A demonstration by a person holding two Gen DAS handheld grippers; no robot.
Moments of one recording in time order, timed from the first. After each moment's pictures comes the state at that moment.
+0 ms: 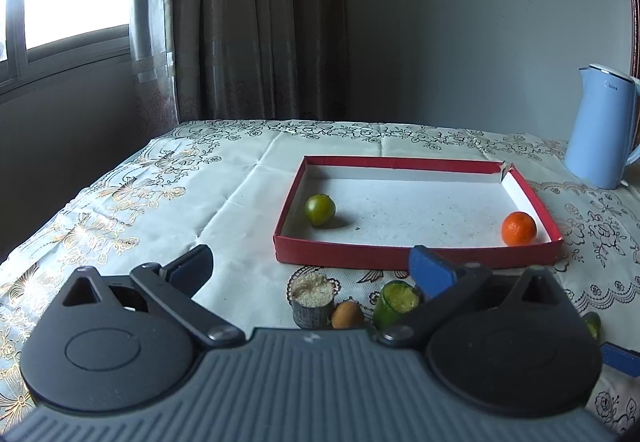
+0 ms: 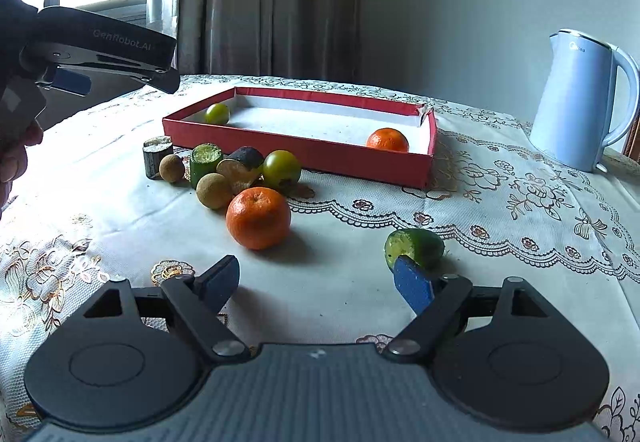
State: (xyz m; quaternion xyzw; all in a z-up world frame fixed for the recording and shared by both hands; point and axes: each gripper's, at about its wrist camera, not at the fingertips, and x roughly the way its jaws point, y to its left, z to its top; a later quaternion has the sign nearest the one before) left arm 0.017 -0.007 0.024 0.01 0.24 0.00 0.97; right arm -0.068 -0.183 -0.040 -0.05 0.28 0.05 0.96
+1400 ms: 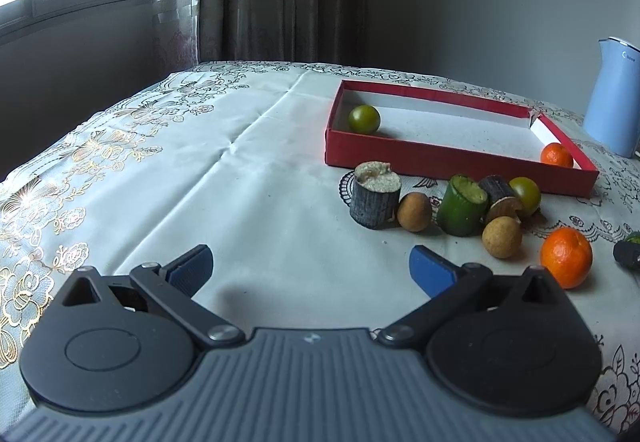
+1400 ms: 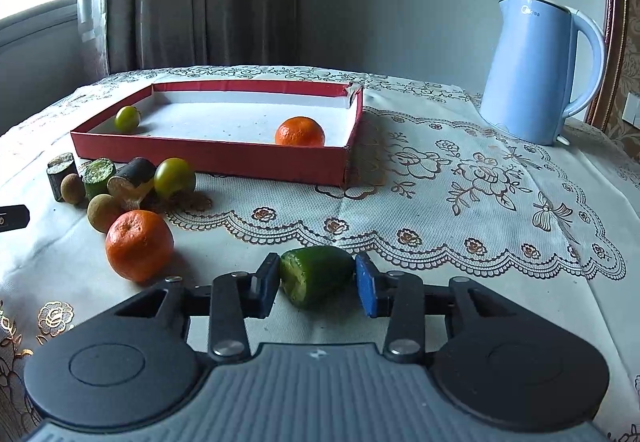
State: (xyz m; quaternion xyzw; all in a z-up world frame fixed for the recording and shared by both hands) left arm 0.004 0.038 -0.045 -0.01 0.28 0.00 0.96; right arm -0.022 -0.229 -0.041 -0.03 0.30 -0.03 0.95
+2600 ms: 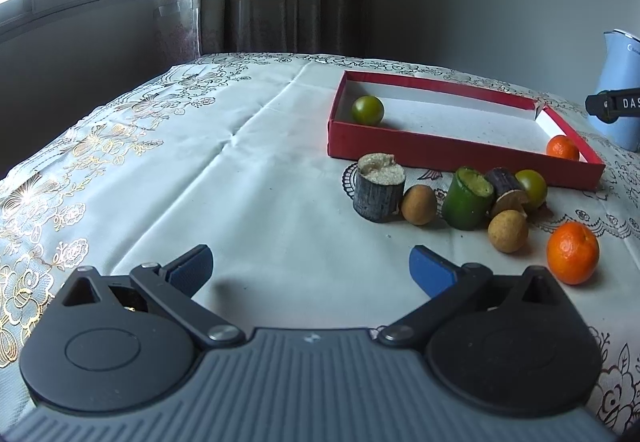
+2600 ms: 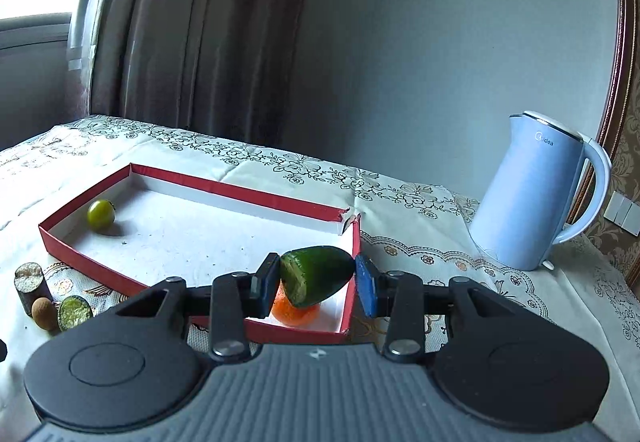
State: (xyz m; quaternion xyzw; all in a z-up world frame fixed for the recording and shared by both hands) left arm 0.005 0.037 -0.047 -0.01 0.30 0.01 0.96; right arm 0.060 -0.196 0.023 -0.10 0.23 -0.06 0.97
